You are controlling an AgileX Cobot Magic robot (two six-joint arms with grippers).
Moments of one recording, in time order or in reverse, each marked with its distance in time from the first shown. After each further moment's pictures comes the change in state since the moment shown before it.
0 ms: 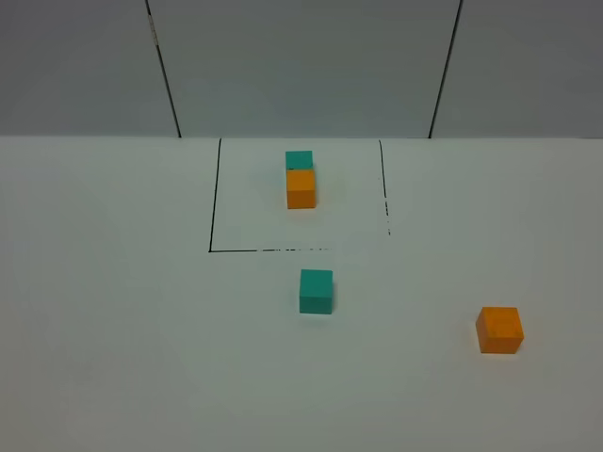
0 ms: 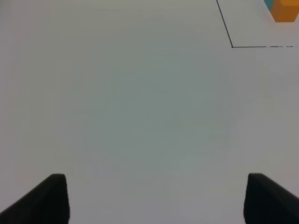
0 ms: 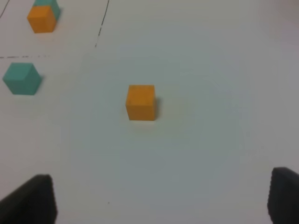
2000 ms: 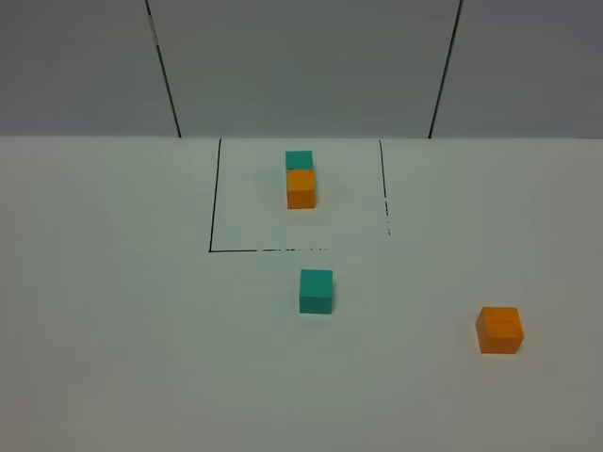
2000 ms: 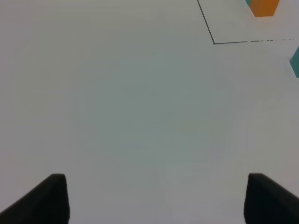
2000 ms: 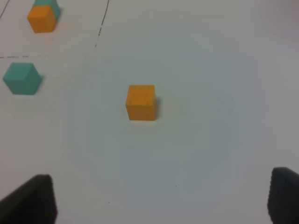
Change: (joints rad) left arm -0.070 0.000 0.000 0.002 0.000 0.000; right arm 0.000 0.000 0.000 0.000 0.000 0.000
